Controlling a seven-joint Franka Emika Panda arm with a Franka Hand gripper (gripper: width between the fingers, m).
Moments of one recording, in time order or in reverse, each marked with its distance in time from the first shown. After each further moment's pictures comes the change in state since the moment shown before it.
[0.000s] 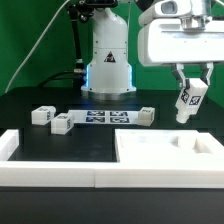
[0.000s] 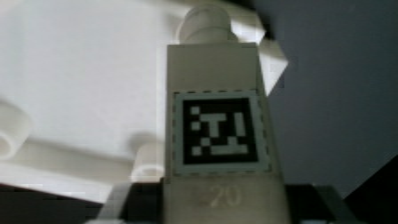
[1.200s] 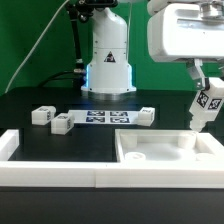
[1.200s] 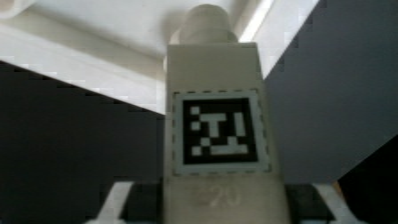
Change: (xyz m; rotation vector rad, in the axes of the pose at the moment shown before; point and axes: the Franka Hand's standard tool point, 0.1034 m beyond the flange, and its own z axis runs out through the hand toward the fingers) arm 0.077 0.036 0.014 -0.013 0.027 -0.084
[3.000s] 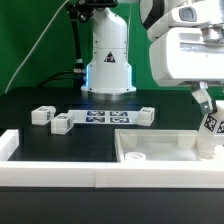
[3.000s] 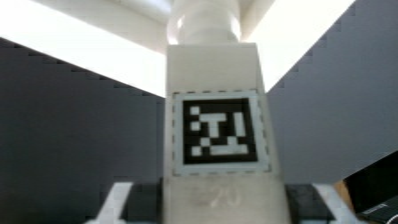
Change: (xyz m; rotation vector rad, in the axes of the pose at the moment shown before) arm 0.008 -0.002 0.036 -0.011 0.126 -0.028
